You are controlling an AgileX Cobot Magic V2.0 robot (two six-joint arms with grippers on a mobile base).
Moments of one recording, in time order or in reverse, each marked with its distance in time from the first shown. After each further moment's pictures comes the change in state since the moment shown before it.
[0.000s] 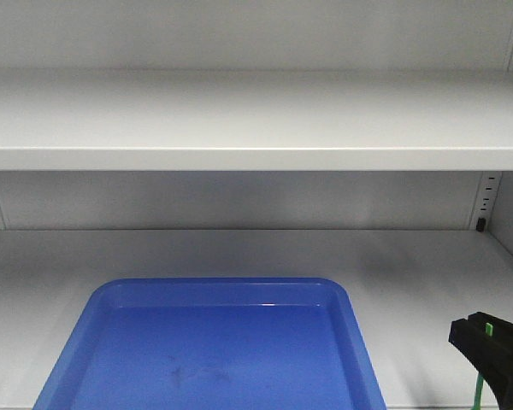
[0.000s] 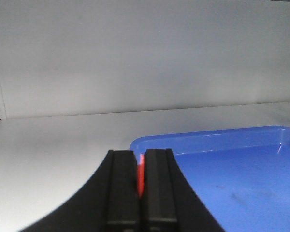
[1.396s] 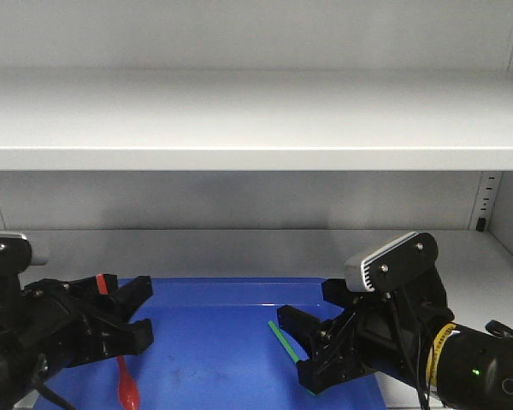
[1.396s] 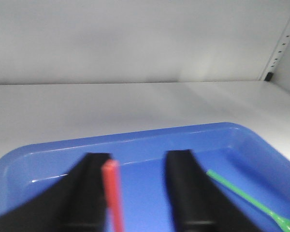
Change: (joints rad) left arm -0.303 0.730 -0.299 -0.187 -0.287 0.017; right arm 0.183 0.539 -0.334 -0.168 -0.089 0.115
